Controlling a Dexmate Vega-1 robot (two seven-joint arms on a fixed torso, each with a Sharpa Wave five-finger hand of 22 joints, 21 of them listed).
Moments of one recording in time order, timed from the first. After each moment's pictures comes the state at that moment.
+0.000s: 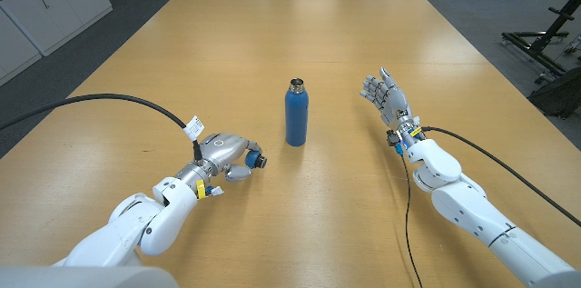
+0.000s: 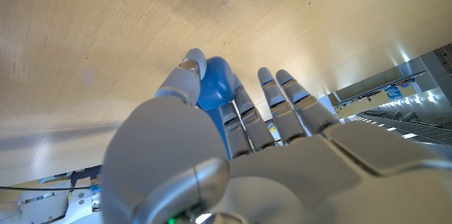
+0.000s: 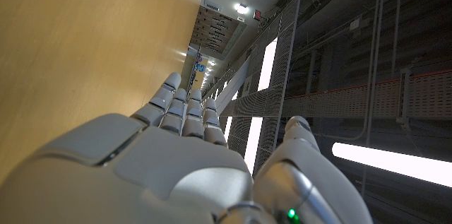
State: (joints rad) left arm 1.74 1.10 0.24 -2.55 0.93 0.59 -0.04; left_hand 0.83 -0.05 0.57 -0.19 0.19 0.66 -0.15 0.36 0.20 0.73 -0.19 0.23 0.19 0.56 -0.05 0.20 0.18 0.41 -0.05 0.20 0.17; right arm -1.24 -0.68 -0.25 -1.80 0.64 0.25 -0.14; right_hand 0.19 0.06 0.24 -0.08 0.17 0.16 0.13 0.20 0.19 0.19 0.12 0.22 0.20 0.06 0.10 0.27 0.26 0.10 0.03 0.55 0.18
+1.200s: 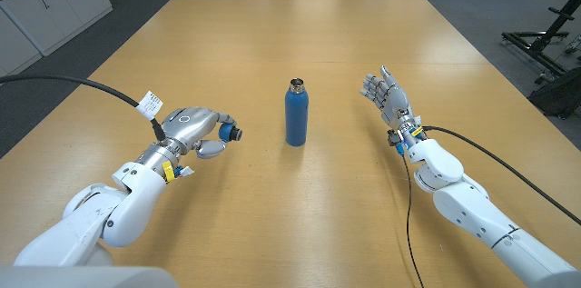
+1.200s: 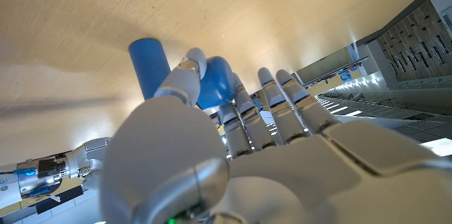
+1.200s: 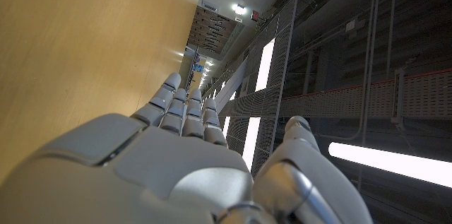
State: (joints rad) left arm 1.93 0.93 -0.15 -2.60 0.92 0.47 -0.06; left_hand 0.83 -0.05 0.58 -0.19 0.19 0.67 -0.15 0.36 0.19 0.75 -0.18 0.23 0.19 0.56 -0.05 0.20 0.18 0.41 -0.05 0.20 0.17; right arm -1.26 -0.69 -0.24 -1.82 0.64 0.25 -0.14; right_hand 0.19 0.06 0.24 -0.08 0.17 0.16 0.13 0.20 0.19 0.19 0.11 0.22 0.20 0.06 0.10 0.27 0.26 0.10 0.03 0.55 0.18
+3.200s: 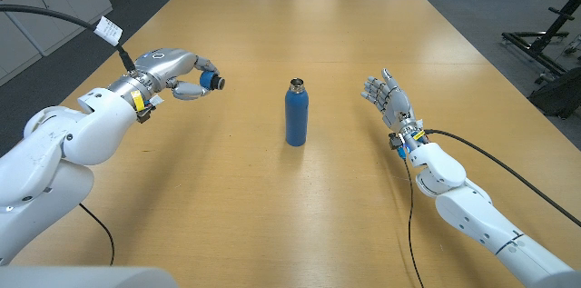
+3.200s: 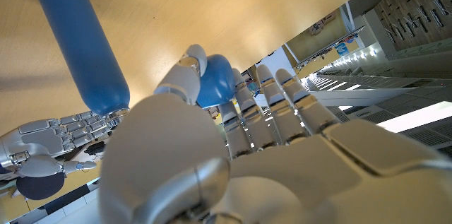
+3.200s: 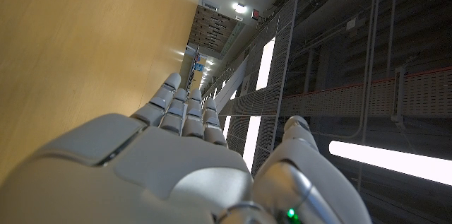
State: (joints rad) left arm 1.56 0.82 -0.27 -2.55 0.89 0.22 -0.37; left_hand 0.86 -0.07 0.58 -0.20 0.19 0.69 -0.14 0.37 0.19 0.79 -0.15 0.22 0.19 0.61 -0.06 0.20 0.18 0.42 -0.04 0.19 0.17; right arm -1.29 -0.69 -0.23 -1.84 0.63 0.26 -0.16; right_hand 0.18 0.07 0.24 -0.09 0.17 0.16 0.13 0.20 0.19 0.19 0.11 0.22 0.20 0.06 0.10 0.26 0.26 0.10 0.03 0.53 0.18
